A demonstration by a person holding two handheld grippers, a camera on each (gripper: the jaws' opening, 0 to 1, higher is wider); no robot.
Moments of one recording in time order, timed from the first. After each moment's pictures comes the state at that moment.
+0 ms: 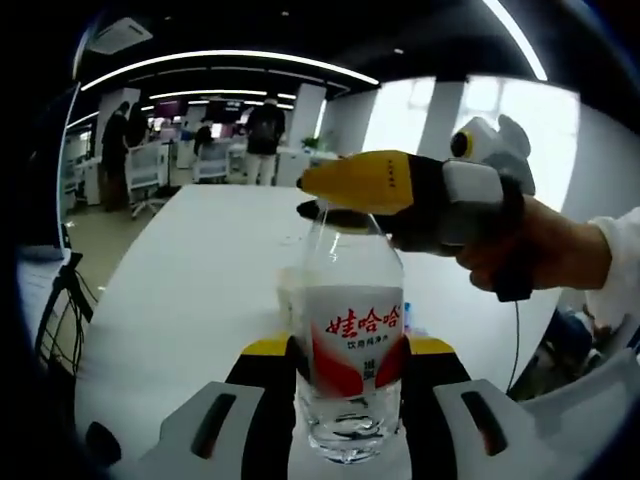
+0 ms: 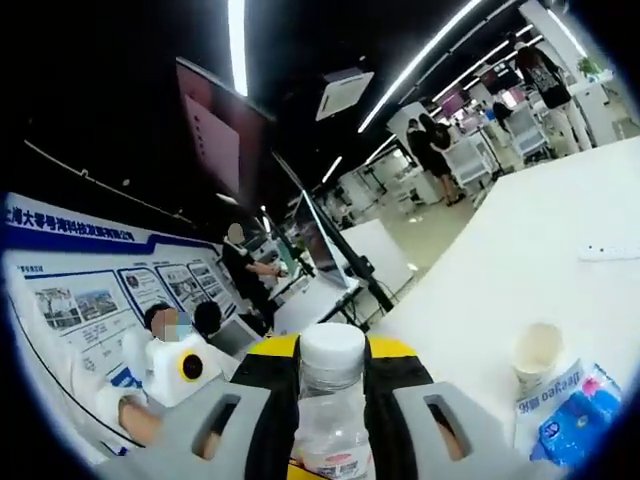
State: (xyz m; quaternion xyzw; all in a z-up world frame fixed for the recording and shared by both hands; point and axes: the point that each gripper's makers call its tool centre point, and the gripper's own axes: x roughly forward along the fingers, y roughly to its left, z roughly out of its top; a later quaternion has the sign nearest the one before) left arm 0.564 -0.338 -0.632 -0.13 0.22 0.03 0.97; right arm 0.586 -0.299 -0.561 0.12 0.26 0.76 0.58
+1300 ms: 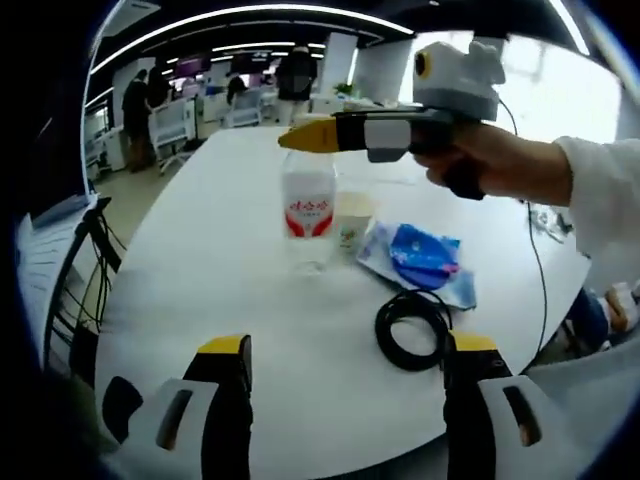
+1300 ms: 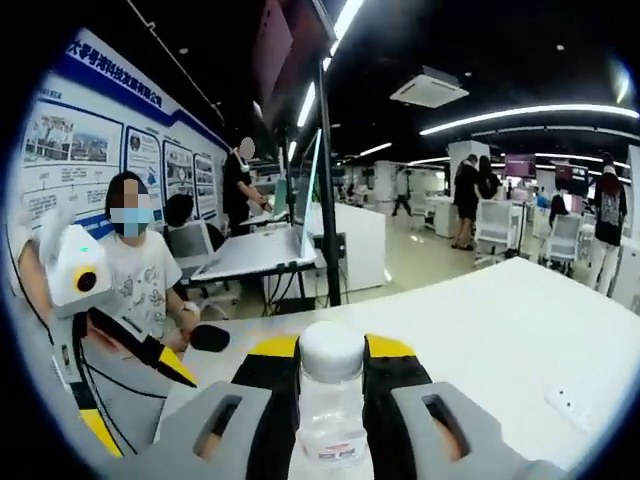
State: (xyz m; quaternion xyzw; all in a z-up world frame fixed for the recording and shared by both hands) left arm 0.522 -0.308 -0.694 -0.14 0.34 0.09 0.92; right arm 0.647 -0.200 -0.627 -0.08 0.11 0.79 0.59
